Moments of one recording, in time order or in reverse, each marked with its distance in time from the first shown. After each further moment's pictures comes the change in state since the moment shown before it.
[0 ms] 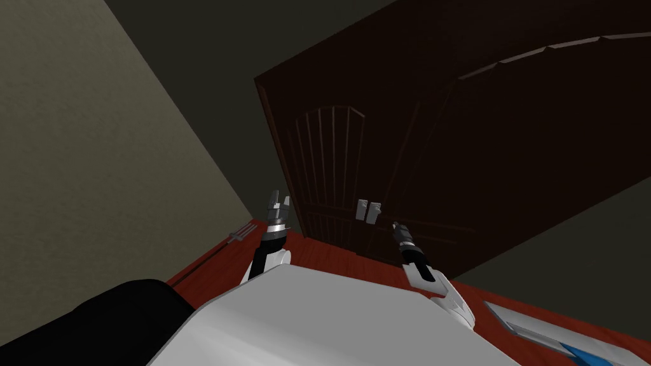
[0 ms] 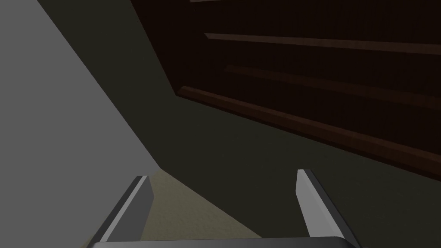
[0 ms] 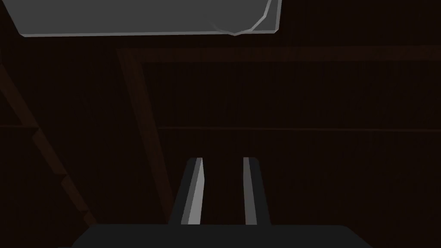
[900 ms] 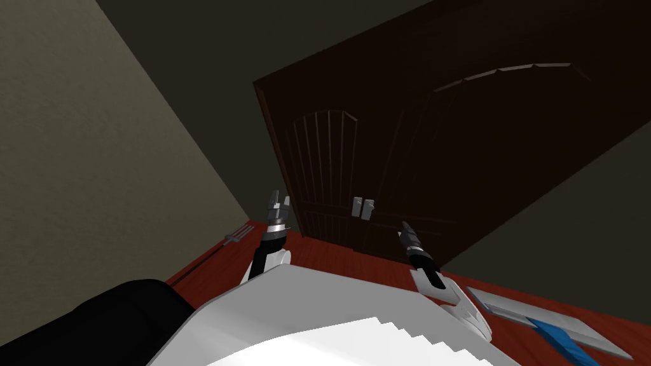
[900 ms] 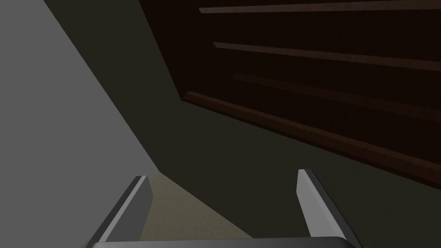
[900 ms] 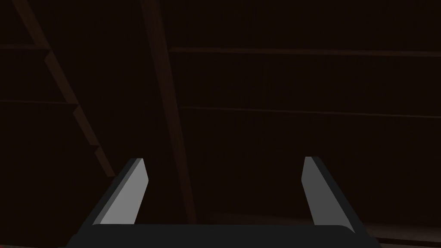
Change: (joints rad) arm 0.016 -0.027 -0.043 0.035 -0.003 -0.004 -0.002
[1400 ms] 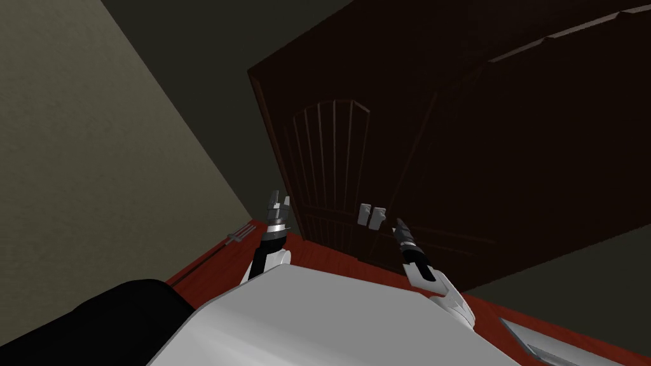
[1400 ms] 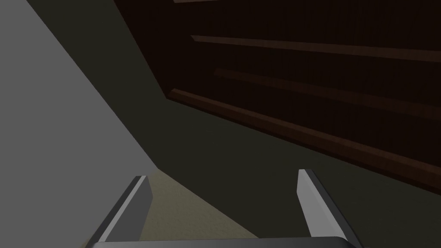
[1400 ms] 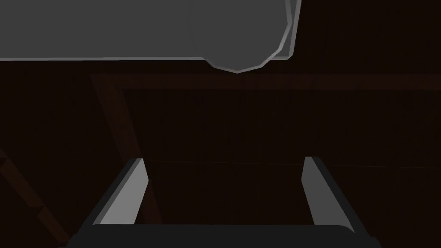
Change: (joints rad) arm -0.031 0.027 0.023 -0.009 0.004 -0.003 0.008
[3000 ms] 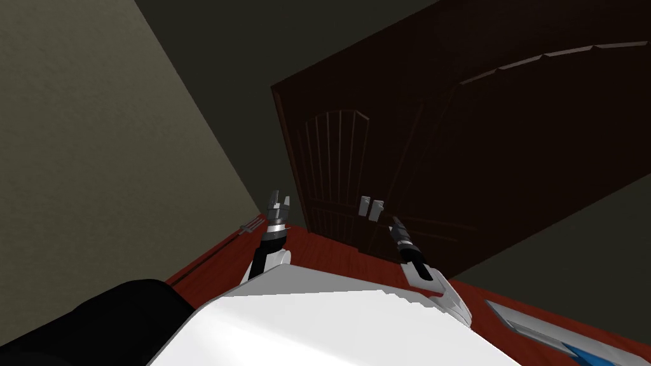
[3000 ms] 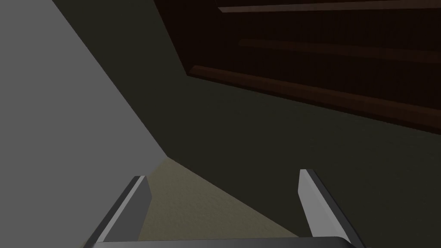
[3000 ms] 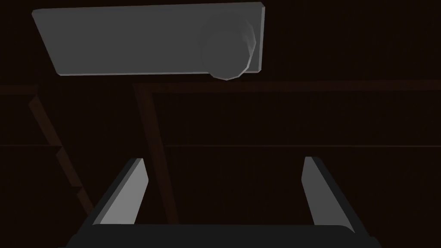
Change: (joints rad) arm 0.020 0.001 0.045 -0.047 0.012 0.003 -0.032
